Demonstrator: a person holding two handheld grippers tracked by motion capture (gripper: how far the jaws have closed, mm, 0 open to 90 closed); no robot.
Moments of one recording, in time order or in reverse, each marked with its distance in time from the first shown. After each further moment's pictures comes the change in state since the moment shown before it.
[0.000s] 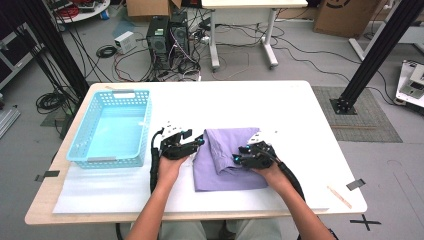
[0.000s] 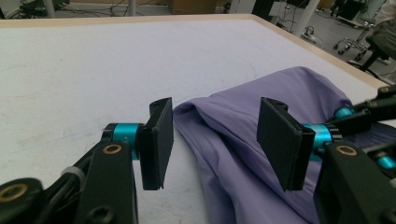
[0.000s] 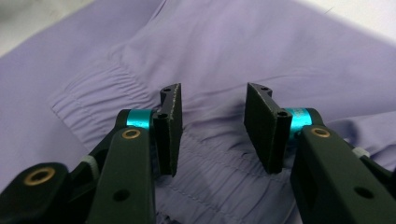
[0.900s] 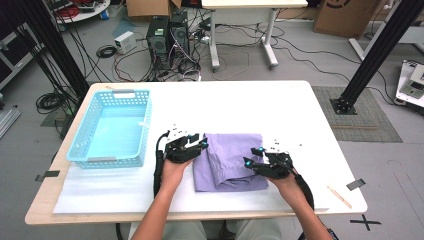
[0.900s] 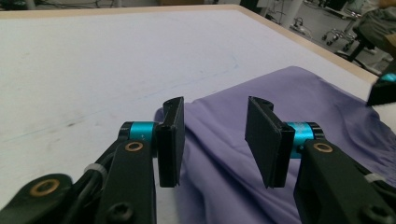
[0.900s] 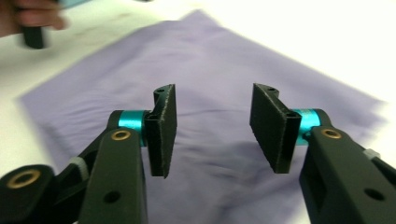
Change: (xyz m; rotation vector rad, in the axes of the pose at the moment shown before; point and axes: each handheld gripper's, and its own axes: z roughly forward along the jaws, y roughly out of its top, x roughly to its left) left arm -0.019 -0.001 0.010 0.038 -0.049 0.027; right arm 0.005 -0.025 -0.052 -0.184 -0.070 0.026
